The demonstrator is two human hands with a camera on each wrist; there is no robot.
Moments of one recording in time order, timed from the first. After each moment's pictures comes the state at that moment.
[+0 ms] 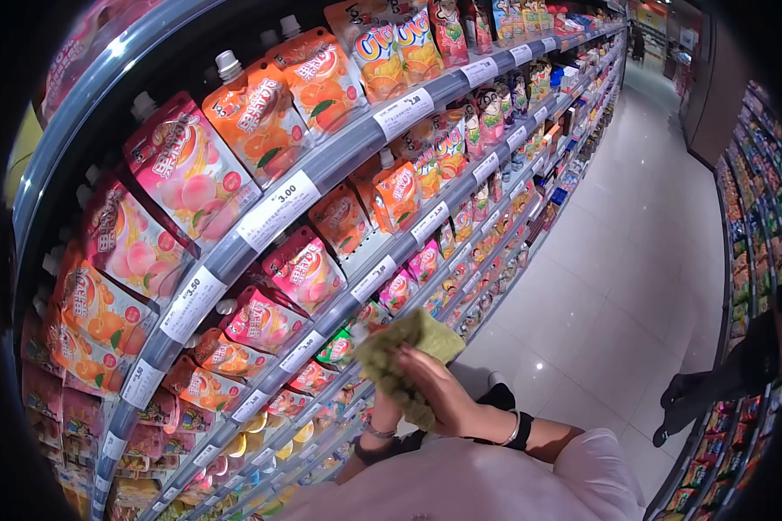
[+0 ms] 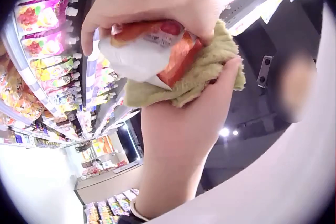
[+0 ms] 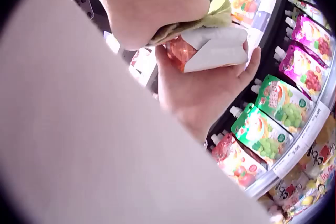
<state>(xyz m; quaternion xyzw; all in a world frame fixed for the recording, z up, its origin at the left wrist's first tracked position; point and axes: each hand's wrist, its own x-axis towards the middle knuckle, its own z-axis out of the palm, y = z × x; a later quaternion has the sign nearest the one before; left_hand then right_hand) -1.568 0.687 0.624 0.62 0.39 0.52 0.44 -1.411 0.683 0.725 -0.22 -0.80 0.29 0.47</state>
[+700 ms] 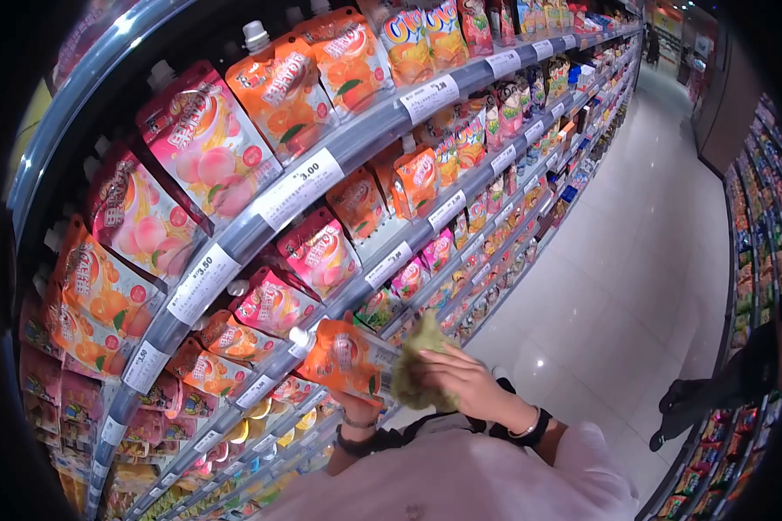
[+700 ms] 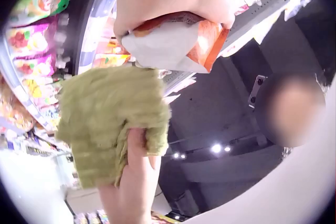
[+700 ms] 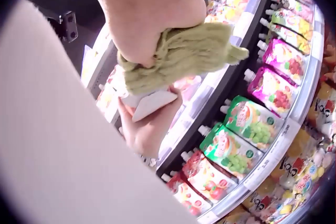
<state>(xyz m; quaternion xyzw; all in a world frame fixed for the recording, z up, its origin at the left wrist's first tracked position) -1.608 0.662 0.663 0.39 0.26 0.68 0.56 -1.391 0.690 0.706 -0.23 -0.86 0.25 0.38</state>
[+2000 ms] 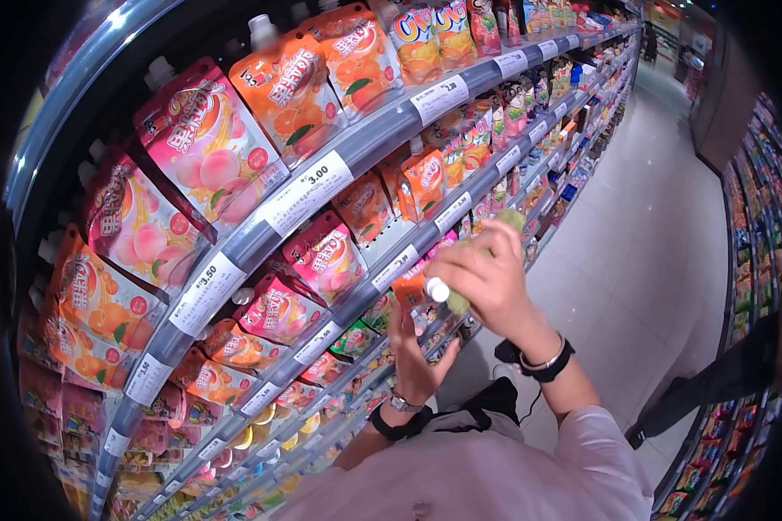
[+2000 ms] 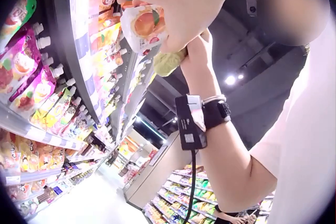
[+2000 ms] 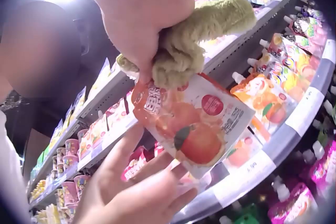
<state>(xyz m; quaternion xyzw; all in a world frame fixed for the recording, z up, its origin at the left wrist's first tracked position) -1.543 0.720 0.708 0.71 0.46 0.52 0.07 -1.393 0.778 0.821 -0.29 -0.82 -0.14 0.47</state>
